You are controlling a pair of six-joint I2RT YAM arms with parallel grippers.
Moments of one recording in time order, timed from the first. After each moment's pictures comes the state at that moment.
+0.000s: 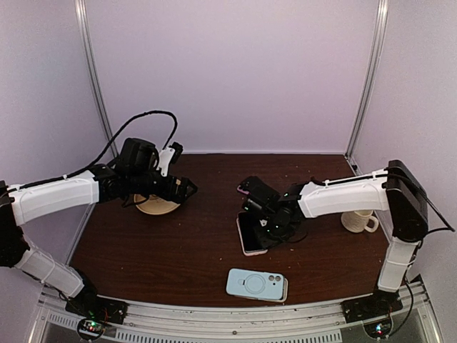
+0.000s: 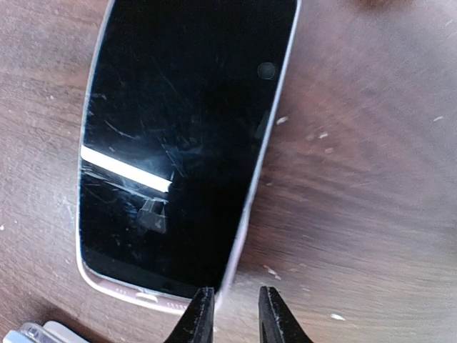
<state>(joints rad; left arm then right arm) -0.64 1.37 1.00 -0.23 0.10 -0.15 0.96 1.84 1.22 -0.70 0.21 0.57</state>
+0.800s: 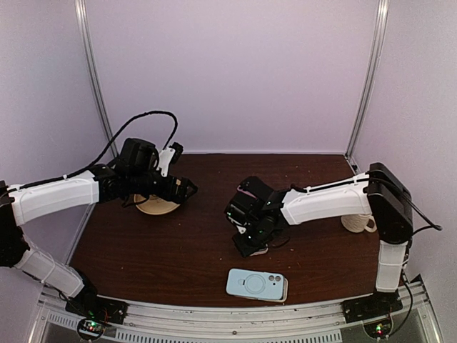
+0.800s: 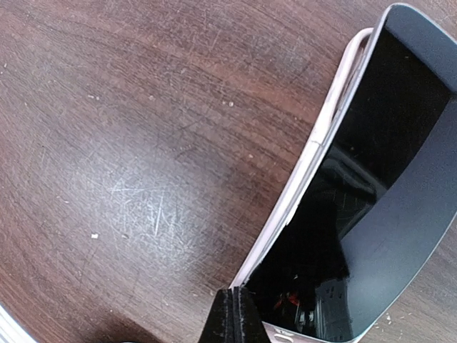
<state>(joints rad) -0.64 1.37 1.00 -0.23 0.10 -0.14 1.04 1.96 1.34 -0.60 0.08 0.45</state>
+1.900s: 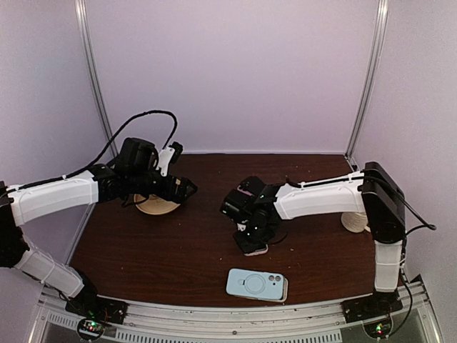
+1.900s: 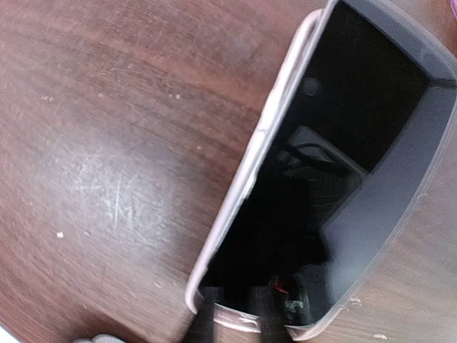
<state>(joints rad) -0.64 1.37 1.00 -0.23 0.10 -0.14 1.04 2.00 1.43 -0.75 0.15 0.47</state>
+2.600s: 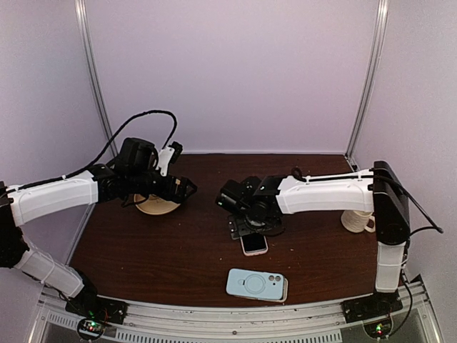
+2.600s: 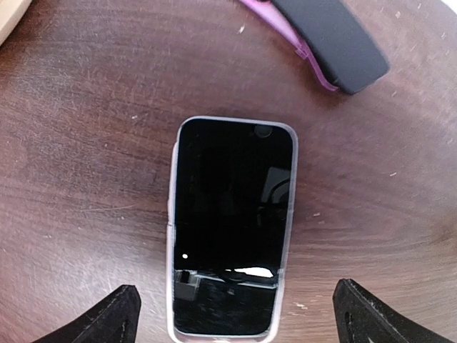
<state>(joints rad) -0.64 1.36 1.00 -0.23 0.10 -0.14 1.06 1.97 1.54 -0.83 0.48 0.76</state>
